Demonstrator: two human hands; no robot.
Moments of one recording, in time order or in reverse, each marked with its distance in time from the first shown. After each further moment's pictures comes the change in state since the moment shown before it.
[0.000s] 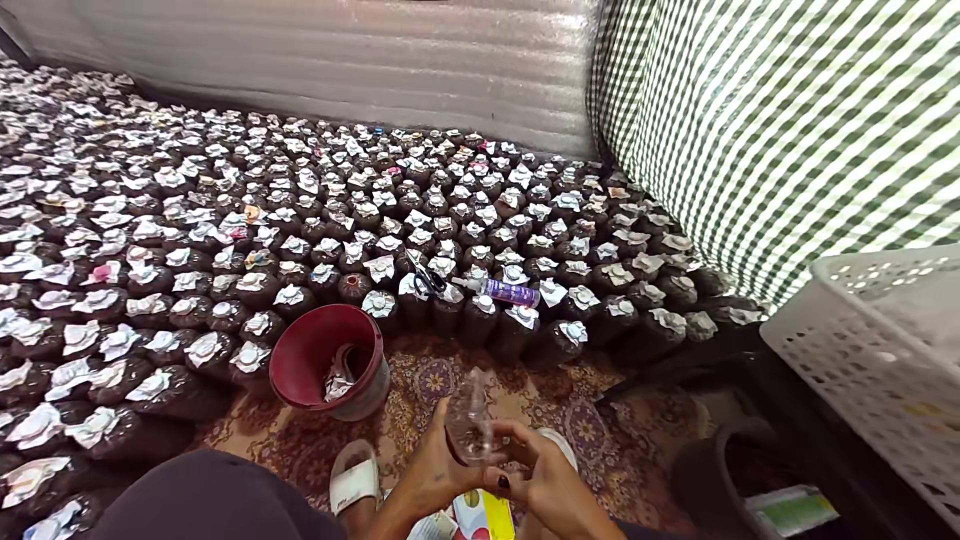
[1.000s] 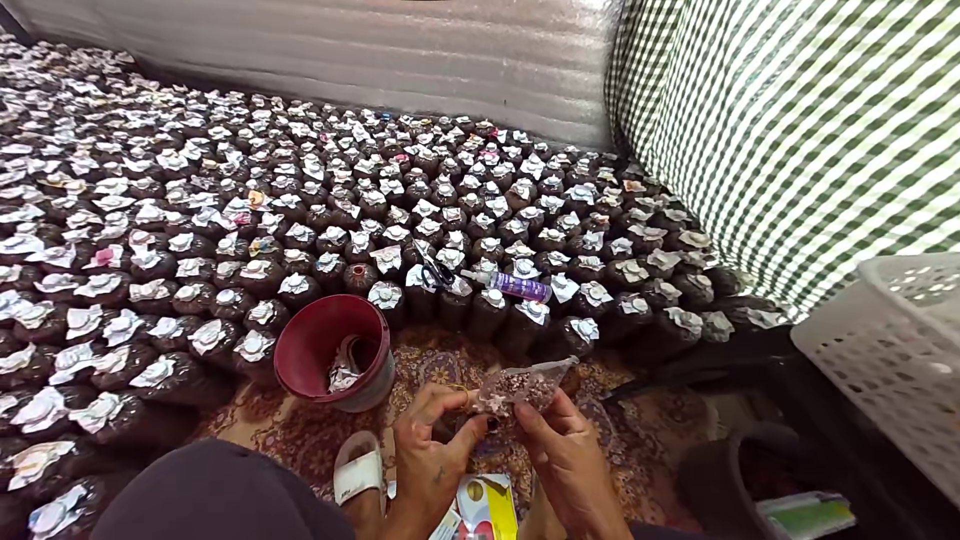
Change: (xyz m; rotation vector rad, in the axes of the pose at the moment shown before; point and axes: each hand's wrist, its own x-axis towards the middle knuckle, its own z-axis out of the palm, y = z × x) left_hand 0.002 0.033 -0.002 0.040 0.472 0.553; right_hand 0.027 -0.017 0.018 0.698 0.390 -0.194
